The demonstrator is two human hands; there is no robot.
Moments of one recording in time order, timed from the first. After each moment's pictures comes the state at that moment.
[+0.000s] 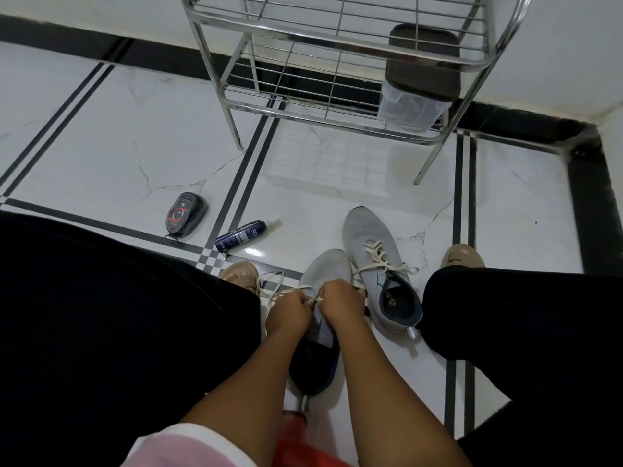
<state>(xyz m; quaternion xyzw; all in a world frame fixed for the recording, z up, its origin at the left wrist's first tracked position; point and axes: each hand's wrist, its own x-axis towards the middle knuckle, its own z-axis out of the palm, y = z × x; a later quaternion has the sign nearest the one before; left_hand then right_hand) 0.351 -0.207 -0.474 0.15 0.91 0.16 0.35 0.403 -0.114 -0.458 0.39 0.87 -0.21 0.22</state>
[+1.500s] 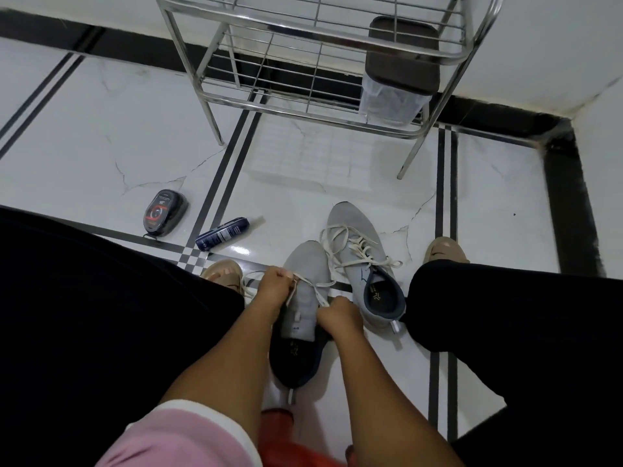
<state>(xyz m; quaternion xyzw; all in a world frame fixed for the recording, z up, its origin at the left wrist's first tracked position) 0.323 -0.182 -0.486 -0.04 0.80 0.43 0.42 0.441 -0.118 -0.450 0.57 0.68 -0.42 0.21</state>
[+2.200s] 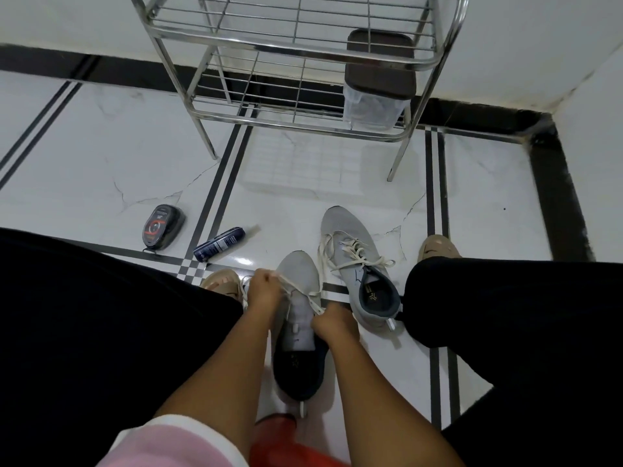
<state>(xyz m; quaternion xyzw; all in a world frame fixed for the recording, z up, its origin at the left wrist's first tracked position) 0.323 -0.189 -0.465 0.01 0.86 0.40 0.33 0.446 -0.124 -0.448 0.56 0.68 -0.40 0.24</state>
